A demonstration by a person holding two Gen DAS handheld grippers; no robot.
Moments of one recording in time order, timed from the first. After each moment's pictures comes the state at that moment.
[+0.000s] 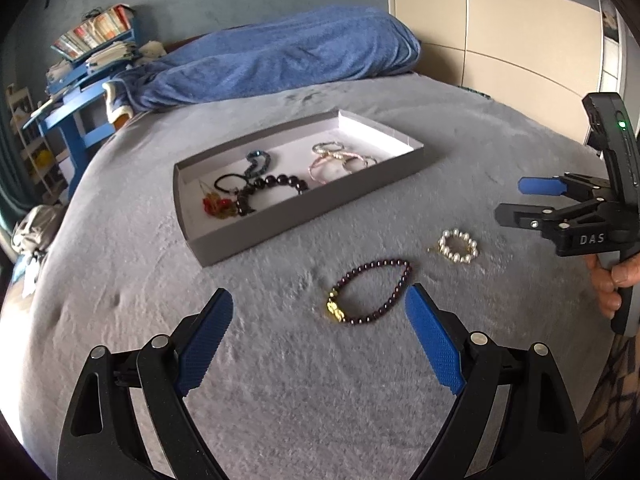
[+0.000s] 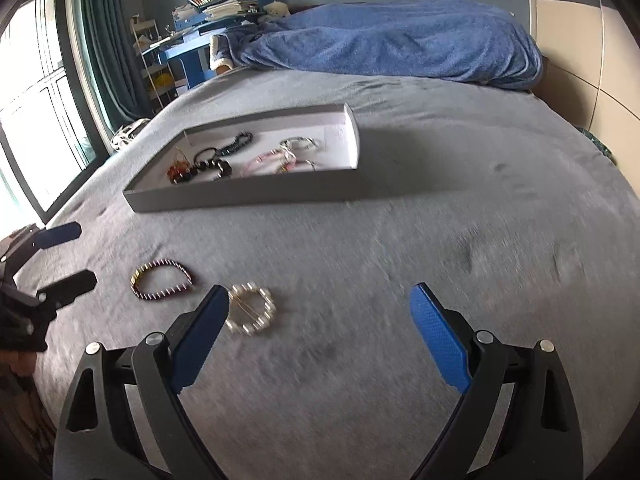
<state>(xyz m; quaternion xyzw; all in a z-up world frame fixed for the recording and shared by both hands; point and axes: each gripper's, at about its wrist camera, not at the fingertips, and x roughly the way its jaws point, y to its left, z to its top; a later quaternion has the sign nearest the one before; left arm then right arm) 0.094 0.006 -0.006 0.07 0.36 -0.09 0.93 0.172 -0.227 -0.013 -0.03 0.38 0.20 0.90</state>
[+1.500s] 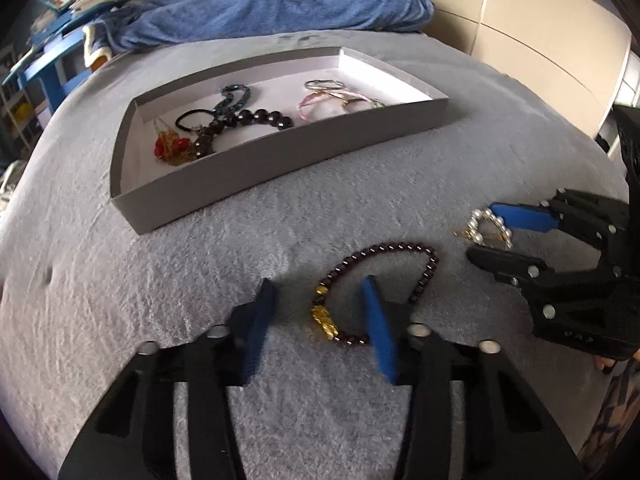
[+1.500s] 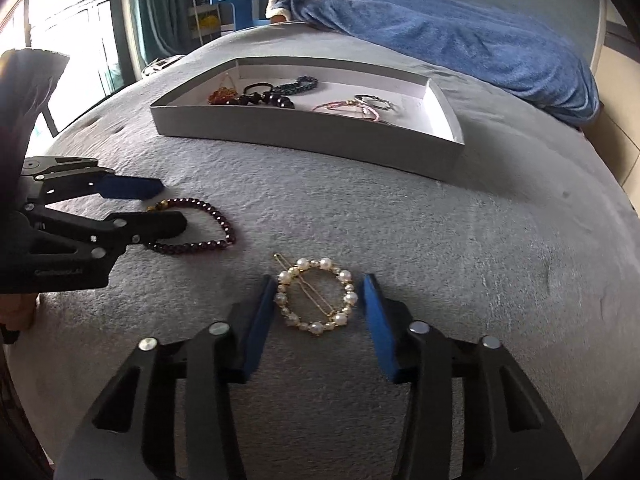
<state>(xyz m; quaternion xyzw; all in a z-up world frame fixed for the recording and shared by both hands) 0.146 -0.002 -0.053 0.03 0.45 -0.11 0.89 0.174 -0.159 -0.053 -0.14 0.40 0.25 0.87</state>
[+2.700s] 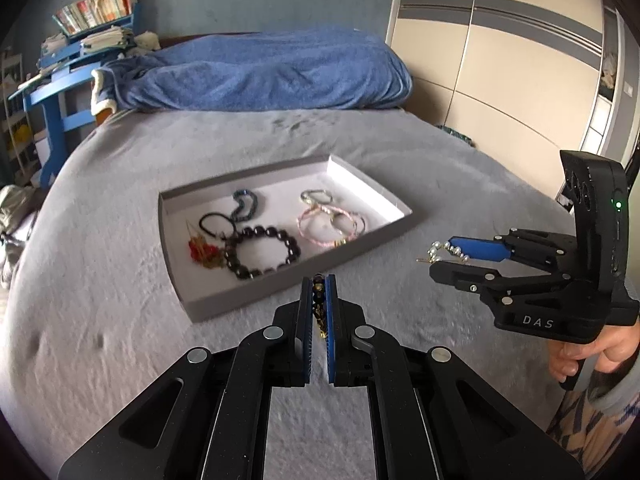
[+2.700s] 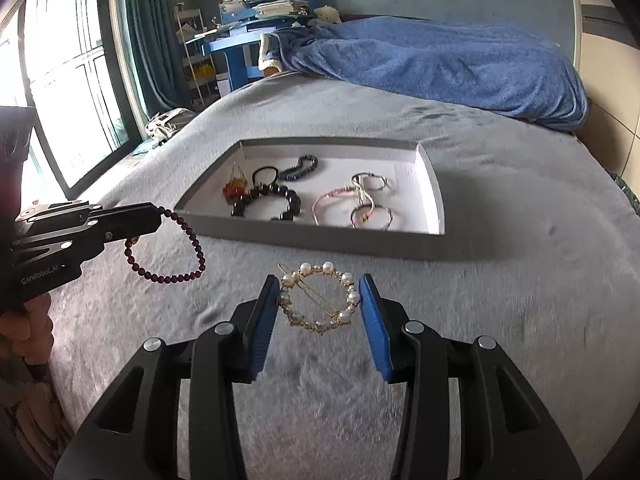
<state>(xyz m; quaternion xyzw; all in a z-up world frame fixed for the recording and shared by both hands) 0.130 0.031 0.040 -0.01 0.34 -0.14 0.93 0.188 -0.159 0.023 -0.06 0.36 0.26 0.89</state>
